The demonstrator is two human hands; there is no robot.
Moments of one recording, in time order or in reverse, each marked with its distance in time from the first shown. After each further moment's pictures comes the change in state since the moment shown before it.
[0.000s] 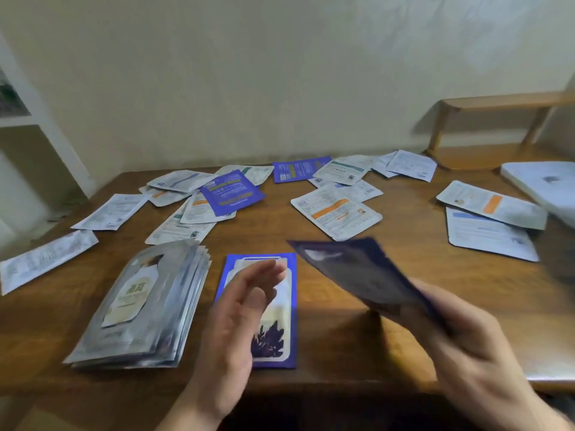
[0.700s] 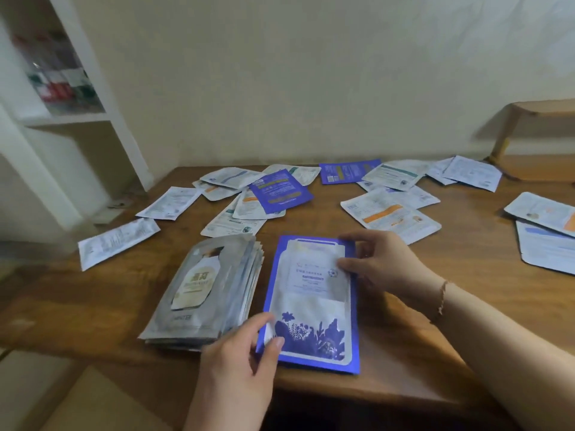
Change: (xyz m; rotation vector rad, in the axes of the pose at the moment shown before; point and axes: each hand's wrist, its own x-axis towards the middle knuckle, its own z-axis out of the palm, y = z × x) left_hand -0.039 -0.015 -0.056 0.907 0.312 0.010; right_hand 0.123 0.071 0.082 -0.566 -0.283 0.328
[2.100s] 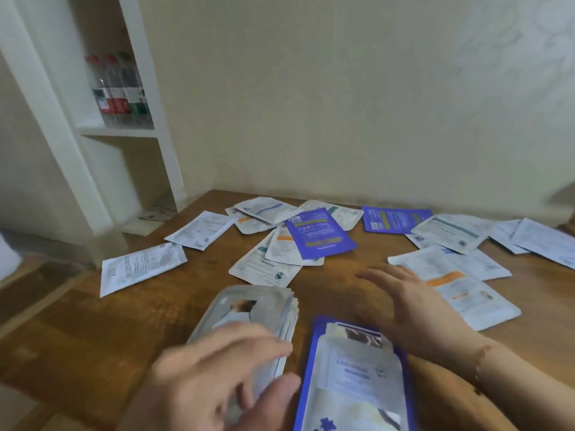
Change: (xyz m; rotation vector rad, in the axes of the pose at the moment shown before) left_hand 0.074 0.026 -0.094 0.129 -0.101 0.523; right_hand 0.056 -0.020 0.013 -0.771 -0.069 -0.481
